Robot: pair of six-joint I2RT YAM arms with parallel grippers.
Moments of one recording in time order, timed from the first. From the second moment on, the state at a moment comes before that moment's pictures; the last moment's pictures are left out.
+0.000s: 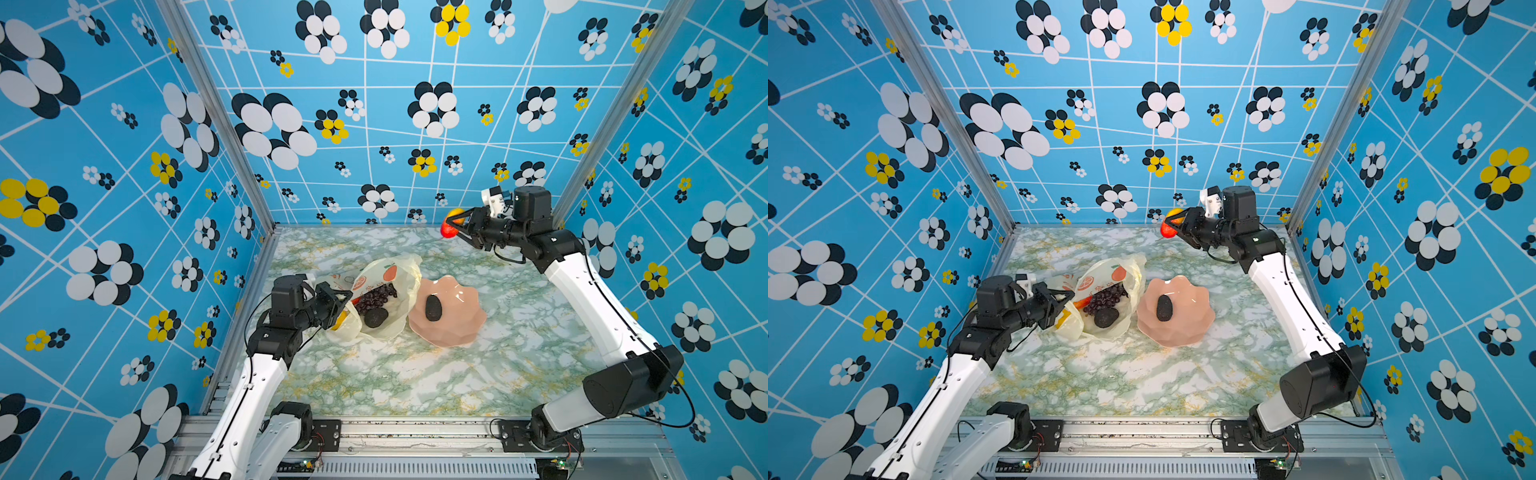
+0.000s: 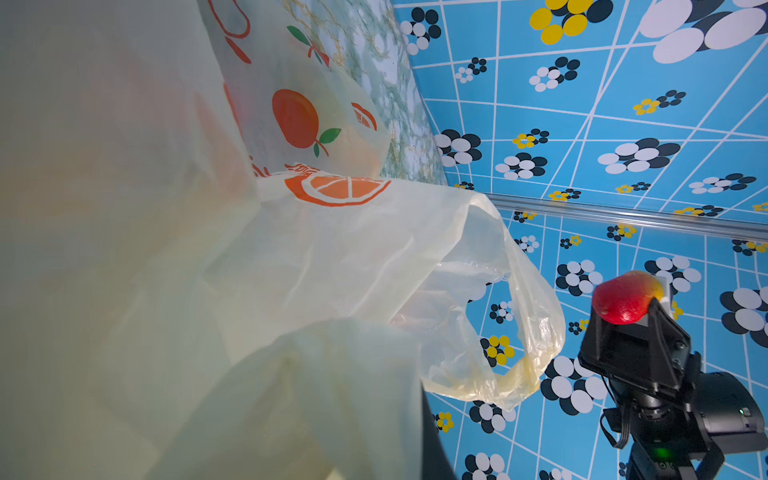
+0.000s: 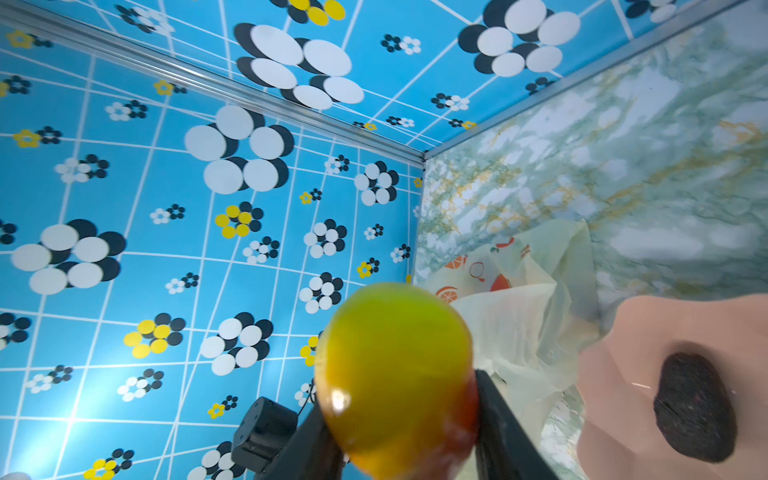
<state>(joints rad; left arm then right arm) -0.10 0.89 0.74 -0.34 0.56 -1.24 0.30 1.54 1.67 -0.50 -0.63 0.89</state>
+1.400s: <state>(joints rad) -0.12 0.95 0.77 -0.31 0.55 -1.24 0.72 2.06 2.75 -1.28 -0.54 0.33</state>
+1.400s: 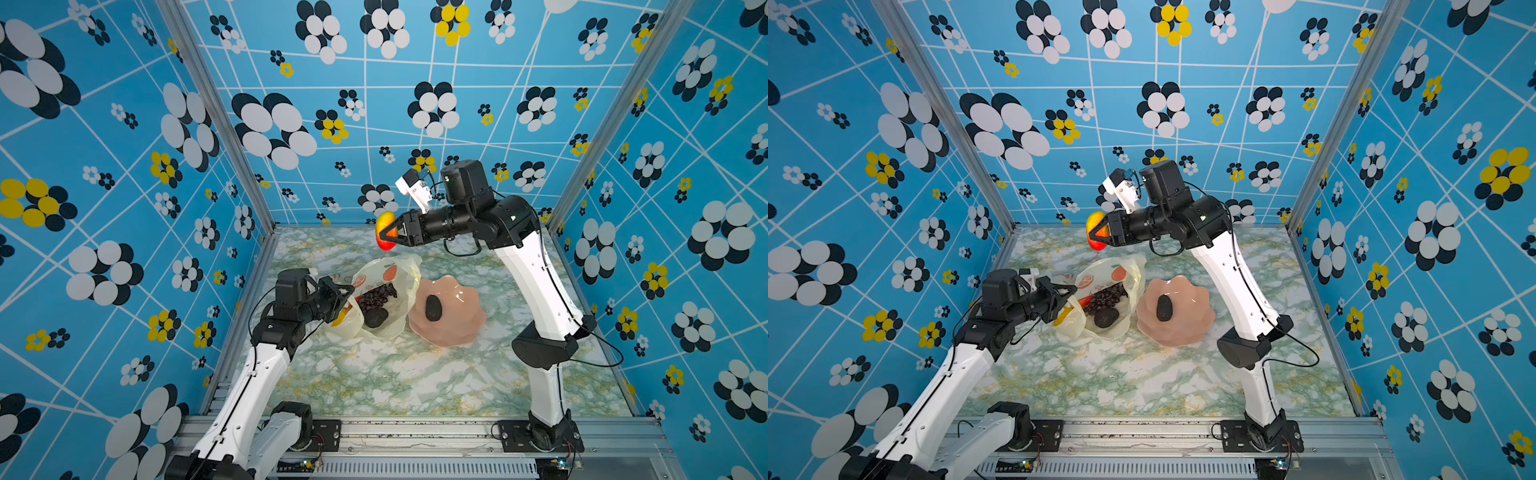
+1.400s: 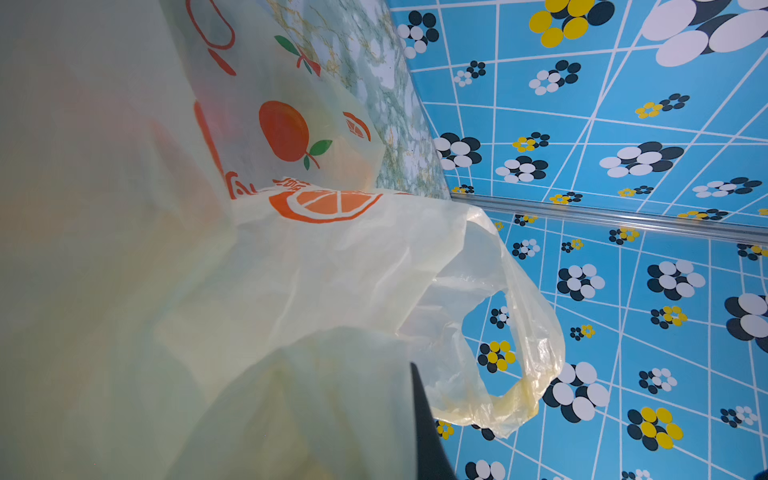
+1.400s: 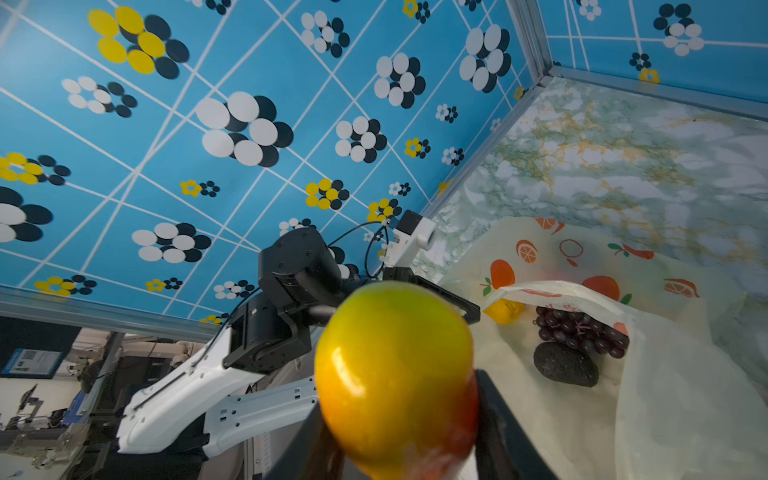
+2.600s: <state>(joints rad) -0.12 1.02 0.77 -0.26 0.55 -1.24 0.88 2.42 2.72 -1.50 -0.17 0.09</state>
